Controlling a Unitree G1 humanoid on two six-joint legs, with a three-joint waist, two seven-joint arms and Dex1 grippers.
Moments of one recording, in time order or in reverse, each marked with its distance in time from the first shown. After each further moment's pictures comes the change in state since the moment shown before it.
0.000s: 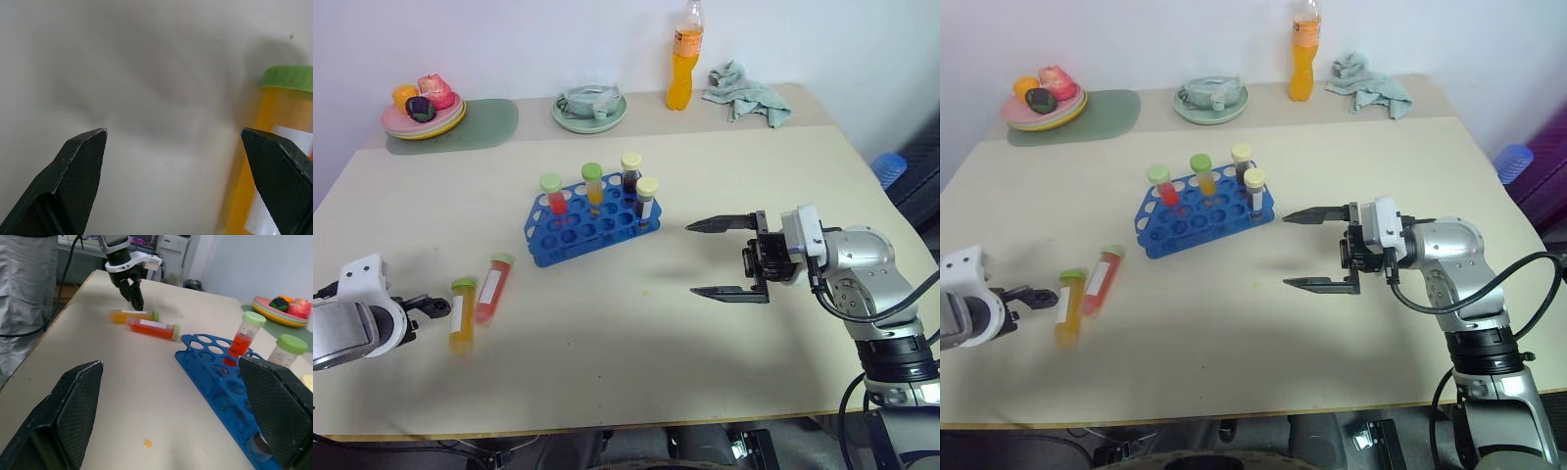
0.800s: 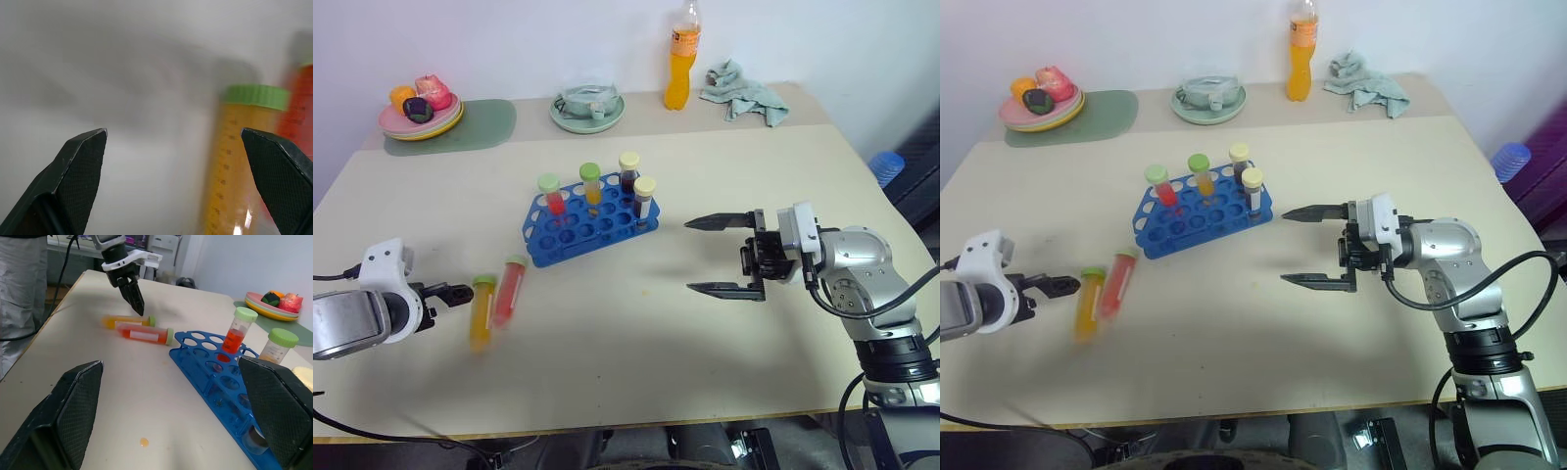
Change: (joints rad) left arm -0.055 0.026 -0.023 -0.057 -0.004 0.028 -0.163; right arm -0.001 0.001 0.009 -0.002 -0.001 0.014 -0.035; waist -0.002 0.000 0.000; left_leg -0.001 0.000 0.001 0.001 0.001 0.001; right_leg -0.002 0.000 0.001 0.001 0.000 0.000
